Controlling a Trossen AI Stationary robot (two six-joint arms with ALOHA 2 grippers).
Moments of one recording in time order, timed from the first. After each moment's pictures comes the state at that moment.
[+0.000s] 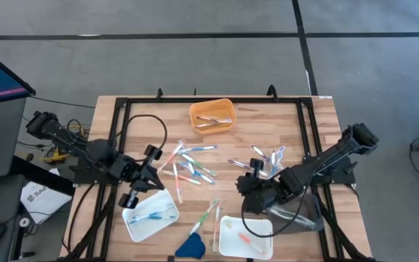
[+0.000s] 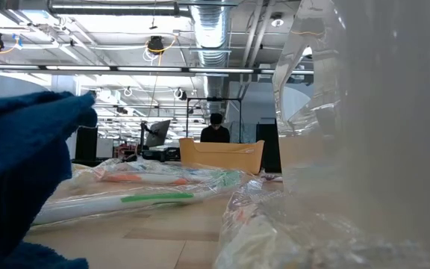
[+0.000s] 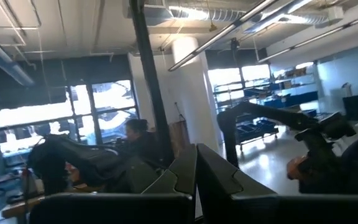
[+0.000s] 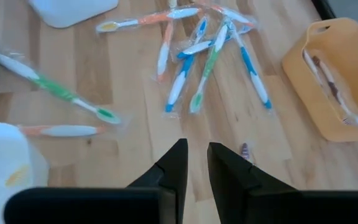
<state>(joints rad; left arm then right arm) -0.45 0.96 0.69 0.66 0.03 0.21 0.53 1.57 1.22 -0.72 0.63 0.47</state>
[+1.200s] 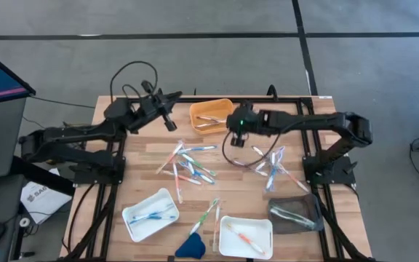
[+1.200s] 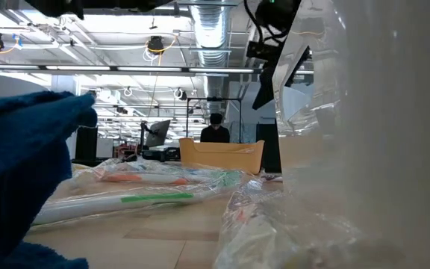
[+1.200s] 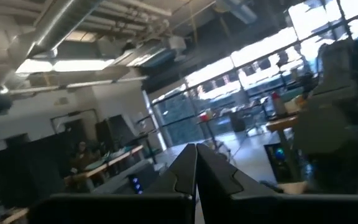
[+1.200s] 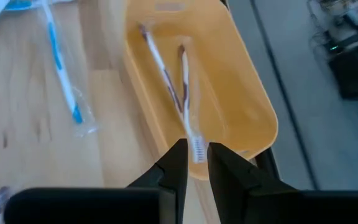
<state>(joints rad) 0.32 1.05 0.69 0.71 -0.16 0.44 -0.23 1.56 1.11 -0.40 0.36 -0.28</state>
